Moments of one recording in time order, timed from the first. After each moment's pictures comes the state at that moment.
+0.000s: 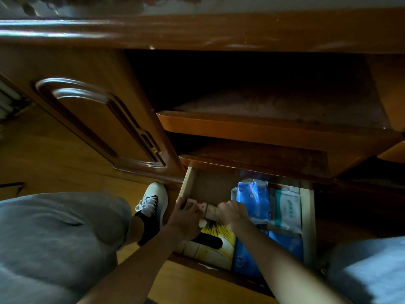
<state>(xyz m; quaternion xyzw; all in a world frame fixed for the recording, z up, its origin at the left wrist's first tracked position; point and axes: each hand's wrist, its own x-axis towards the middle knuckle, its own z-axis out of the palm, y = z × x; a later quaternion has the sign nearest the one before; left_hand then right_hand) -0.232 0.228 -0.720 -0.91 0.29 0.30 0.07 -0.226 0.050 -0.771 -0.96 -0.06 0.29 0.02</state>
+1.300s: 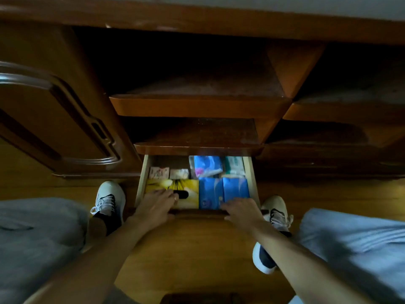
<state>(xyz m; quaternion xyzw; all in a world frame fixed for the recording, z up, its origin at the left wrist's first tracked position) -0.216 0.233 -0.679 -0.90 0.40 0.15 0.04 -0.325 -0.042 -0.698 -0.97 -0.07 0.21 -0.04</state>
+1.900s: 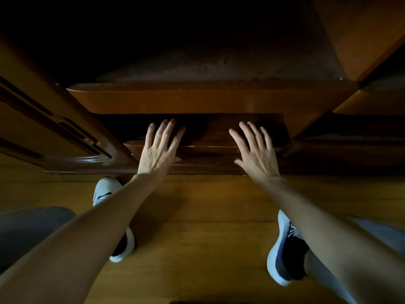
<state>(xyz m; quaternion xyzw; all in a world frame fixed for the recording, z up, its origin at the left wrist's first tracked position) -0.068 0.181 -0.709 -0.93 0.34 -0.11 0.09 -0.167 -0.111 -0.728 -1.00 -0.01 -0.07 -0.06</state>
